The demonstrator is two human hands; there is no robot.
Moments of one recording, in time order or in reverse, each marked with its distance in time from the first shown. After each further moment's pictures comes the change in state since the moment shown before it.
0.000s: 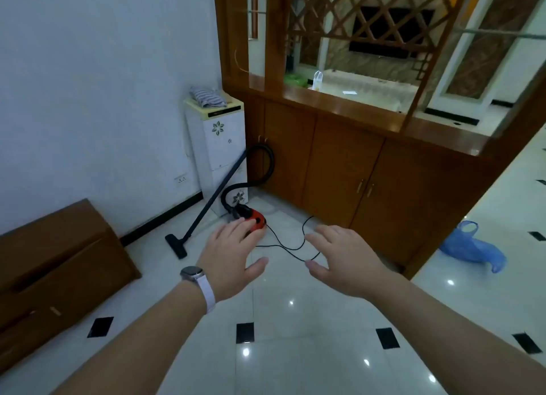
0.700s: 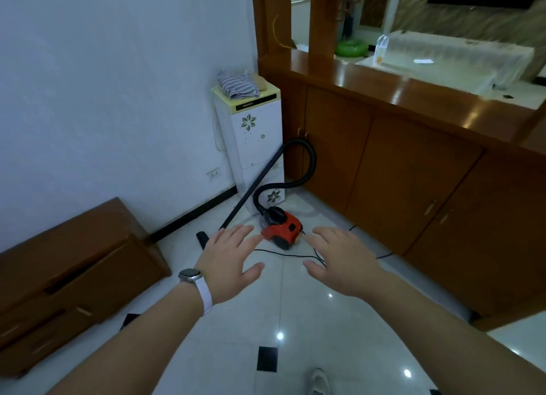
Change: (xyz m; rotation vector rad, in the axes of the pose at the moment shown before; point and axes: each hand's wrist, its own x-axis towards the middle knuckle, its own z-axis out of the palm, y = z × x) left_hand 0.188 -0.124 0.102 0.084 -0.149 -0.165; right_hand 0.274 0.104 0.061 0.186 -0.104 -0.169
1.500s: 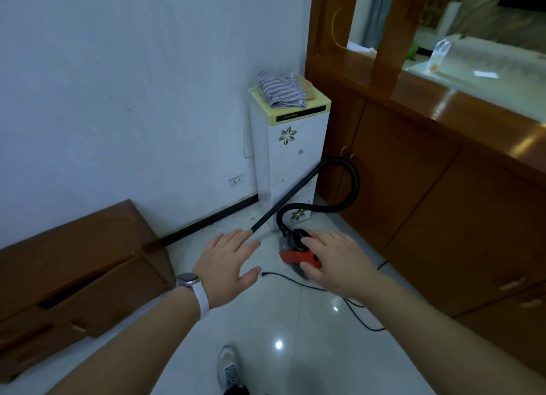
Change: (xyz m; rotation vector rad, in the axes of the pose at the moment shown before) left_hand 0.127 -0.198 0.049 -0.055 0.009 -0.113; right_hand 0.275 -0.009 0.007 -0.025 -0.043 -0.122
